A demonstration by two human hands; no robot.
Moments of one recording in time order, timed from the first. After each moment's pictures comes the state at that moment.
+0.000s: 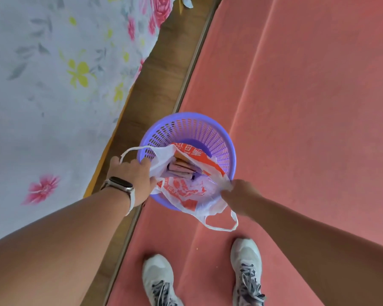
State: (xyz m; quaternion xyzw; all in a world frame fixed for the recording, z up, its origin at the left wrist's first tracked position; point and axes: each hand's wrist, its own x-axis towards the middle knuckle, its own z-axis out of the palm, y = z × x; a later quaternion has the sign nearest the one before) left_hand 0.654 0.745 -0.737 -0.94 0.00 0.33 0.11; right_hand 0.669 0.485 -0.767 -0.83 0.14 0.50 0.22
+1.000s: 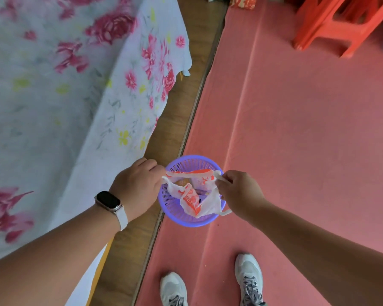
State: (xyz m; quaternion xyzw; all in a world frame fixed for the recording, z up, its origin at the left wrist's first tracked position) left_hand 0.681 0.754 -0.531 -0.98 0.15 0.04 -0.10; right_hand 0.701 0.508 -0.554 -0.87 0.09 0.28 0.39
